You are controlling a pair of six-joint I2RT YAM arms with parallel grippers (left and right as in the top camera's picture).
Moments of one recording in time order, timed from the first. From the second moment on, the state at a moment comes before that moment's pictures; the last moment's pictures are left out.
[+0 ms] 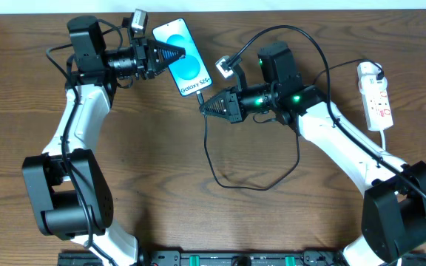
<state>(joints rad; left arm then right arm) 0.10 1.83 1.33 0.05 1.45 -0.79 0.48 1.76 1.29 -0.18 -1.01 0.35</state>
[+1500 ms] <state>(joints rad) 0.07 1.83 1.34 0.05 1.46 -0.77 0.44 1.76 1.28 -0.11 -1.02 0.46</state>
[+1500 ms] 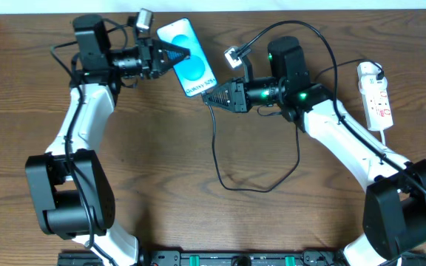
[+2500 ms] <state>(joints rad) -0.01 1.92 1.25 -0.28 1.23 -0.65 0.22 1.75 1.28 -0.54 -0.78 0.32</state>
